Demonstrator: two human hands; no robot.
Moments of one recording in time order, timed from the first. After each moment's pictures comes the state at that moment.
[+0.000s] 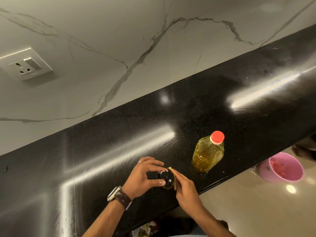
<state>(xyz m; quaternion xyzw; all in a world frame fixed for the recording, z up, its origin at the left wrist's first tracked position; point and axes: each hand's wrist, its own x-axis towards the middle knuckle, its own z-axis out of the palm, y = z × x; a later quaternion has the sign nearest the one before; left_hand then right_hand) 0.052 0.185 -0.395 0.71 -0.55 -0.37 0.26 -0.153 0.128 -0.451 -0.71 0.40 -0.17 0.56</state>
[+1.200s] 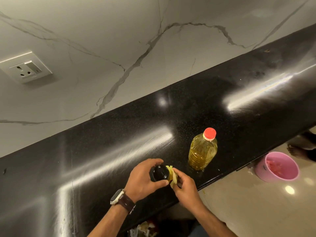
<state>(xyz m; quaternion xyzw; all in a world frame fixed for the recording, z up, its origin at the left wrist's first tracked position) 0.026 0.188 -0.390 0.75 -0.57 -0.26 0.21 -0.165 0.125 -0.457 -0.64 0.46 -0.16 0.59</state>
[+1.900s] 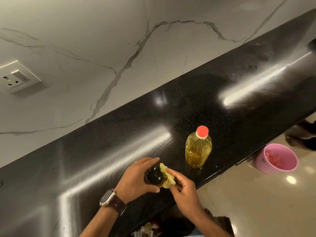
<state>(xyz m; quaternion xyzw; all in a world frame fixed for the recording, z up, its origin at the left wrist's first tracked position) 0.046 0.187 -0.378 0.71 -0.63 -0.27 0.16 -0.170 0.144 -0.436 -0.58 0.42 -0.26 0.65</state>
